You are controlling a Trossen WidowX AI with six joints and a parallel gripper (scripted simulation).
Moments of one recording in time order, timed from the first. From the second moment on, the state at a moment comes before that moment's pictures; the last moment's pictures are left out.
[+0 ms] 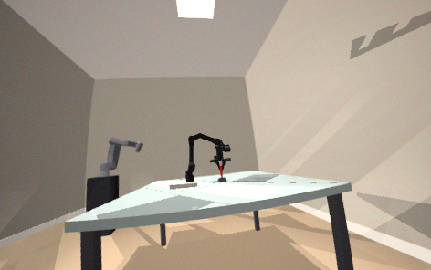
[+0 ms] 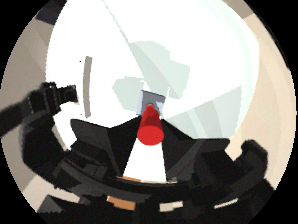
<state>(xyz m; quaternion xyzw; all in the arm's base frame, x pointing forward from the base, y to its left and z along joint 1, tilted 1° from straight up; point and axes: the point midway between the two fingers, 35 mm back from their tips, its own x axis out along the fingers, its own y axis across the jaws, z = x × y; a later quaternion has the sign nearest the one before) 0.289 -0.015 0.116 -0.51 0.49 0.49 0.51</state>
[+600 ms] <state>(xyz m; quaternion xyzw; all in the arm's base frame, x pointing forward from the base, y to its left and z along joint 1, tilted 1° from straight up) 0.289 -0.015 0.088 -0.51 0.49 0.49 0.51</state>
